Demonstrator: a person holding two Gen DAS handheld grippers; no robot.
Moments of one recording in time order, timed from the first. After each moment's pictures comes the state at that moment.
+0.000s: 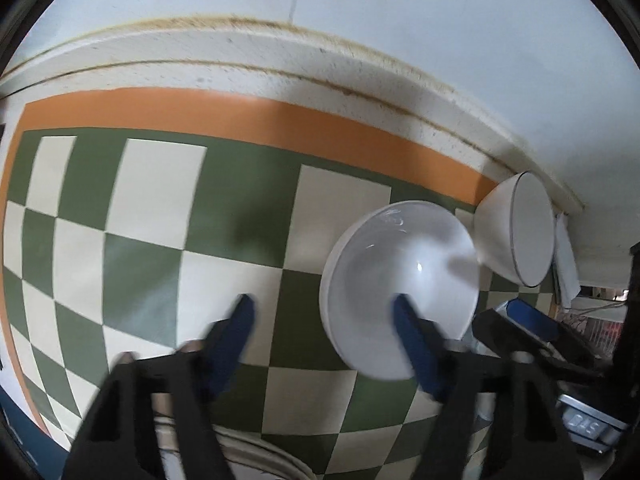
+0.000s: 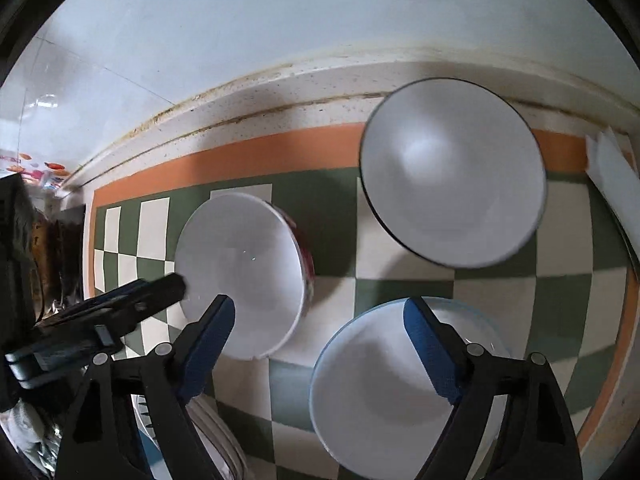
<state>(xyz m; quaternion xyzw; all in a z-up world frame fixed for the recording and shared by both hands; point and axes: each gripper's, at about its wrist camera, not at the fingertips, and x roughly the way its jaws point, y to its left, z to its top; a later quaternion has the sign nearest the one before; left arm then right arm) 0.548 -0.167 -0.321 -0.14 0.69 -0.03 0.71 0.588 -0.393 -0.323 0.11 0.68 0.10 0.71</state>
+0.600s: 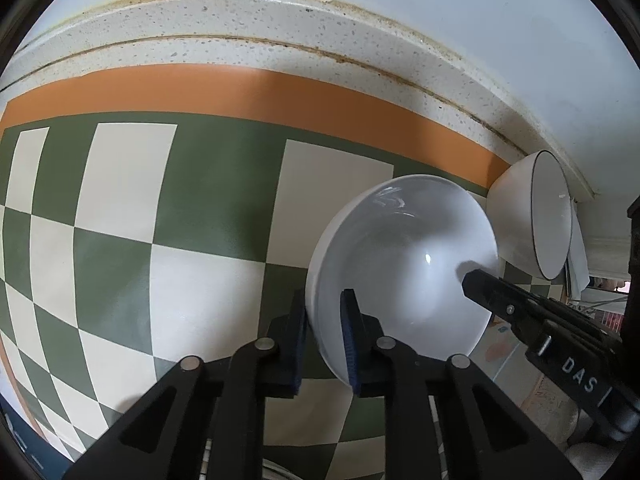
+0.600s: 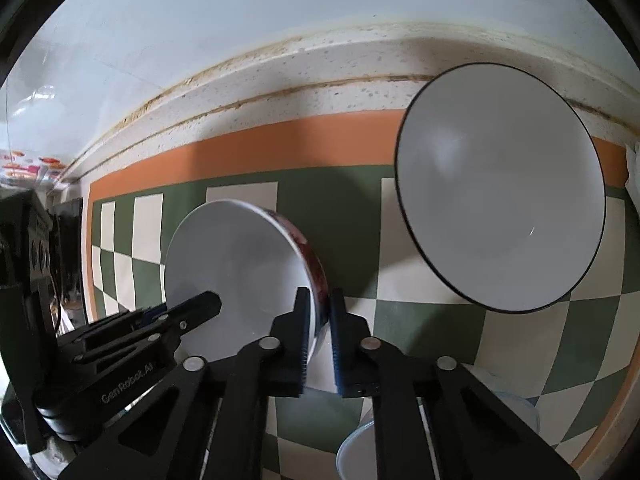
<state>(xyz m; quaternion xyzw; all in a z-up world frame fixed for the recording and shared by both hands) 0.537 -0.176 -0.340 -0.14 0.70 -0.04 0.70 0.599 -0.380 -0.355 0.12 0.70 0.11 0.69</state>
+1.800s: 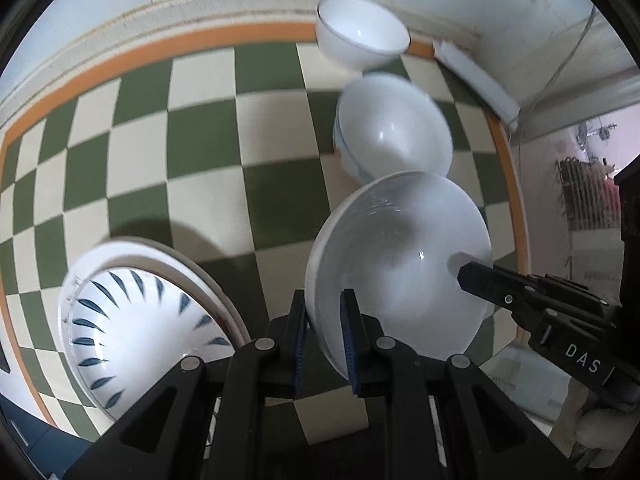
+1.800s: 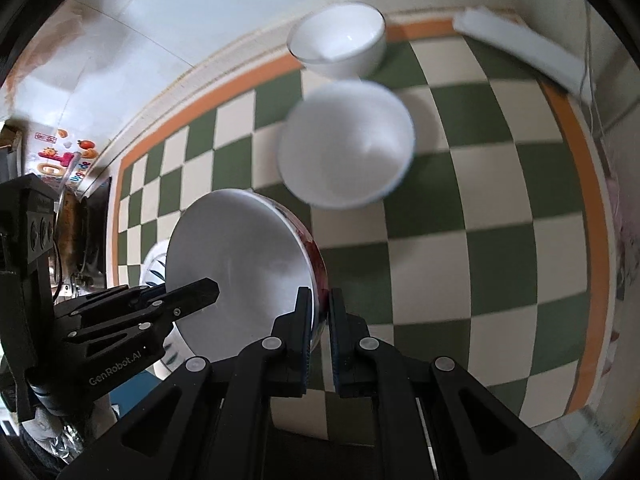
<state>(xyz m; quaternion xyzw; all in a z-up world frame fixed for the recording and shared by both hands) 0.366 -0.263 -0.276 -0.02 0.69 -0.17 0.70 0.367 -0.467 -0.269 0.18 0.67 0.08 0.72</state>
